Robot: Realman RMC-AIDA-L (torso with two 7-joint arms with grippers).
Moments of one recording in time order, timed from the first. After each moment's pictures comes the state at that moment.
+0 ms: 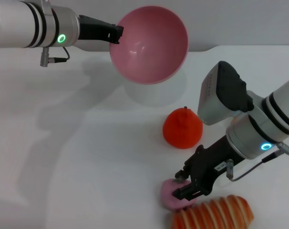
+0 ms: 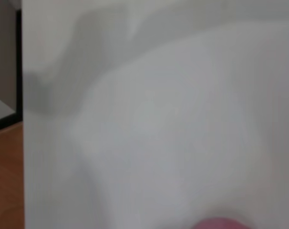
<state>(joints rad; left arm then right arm) -0.68 -2.05 1.38 1.08 2.30 0.81 -2.53 0.65 2.08 -1.56 -1.03 -2.22 -1.47 2.14</state>
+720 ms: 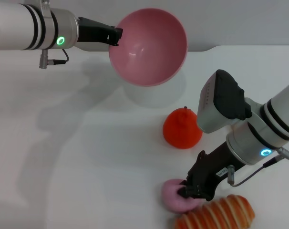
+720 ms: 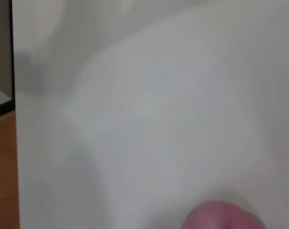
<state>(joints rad) -0.67 -2.06 1.38 1.08 2.30 0.81 -2.52 0.65 2.07 -1.60 -1.01 -2.23 -1.45 2.14</state>
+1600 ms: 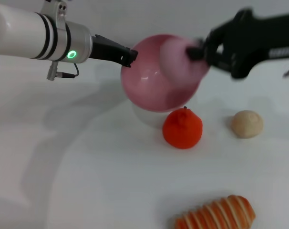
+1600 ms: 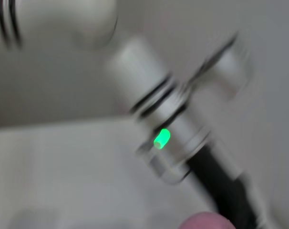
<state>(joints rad) -0.68 -2.06 1.43 1.12 2.30 0.95 -2.52 0.45 2.08 -1.14 -1.77 -1.96 -1.60 2.12</state>
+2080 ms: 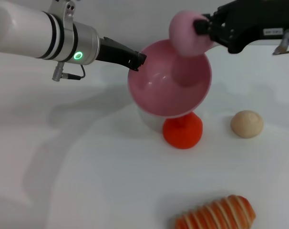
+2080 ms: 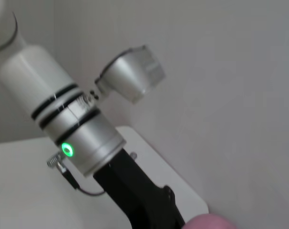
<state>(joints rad) -0.69 -2.06 1.45 1.14 2.29 0.99 -2.53 0.47 2.07 -1.15 -1.59 -1.98 -1.38 2.04</state>
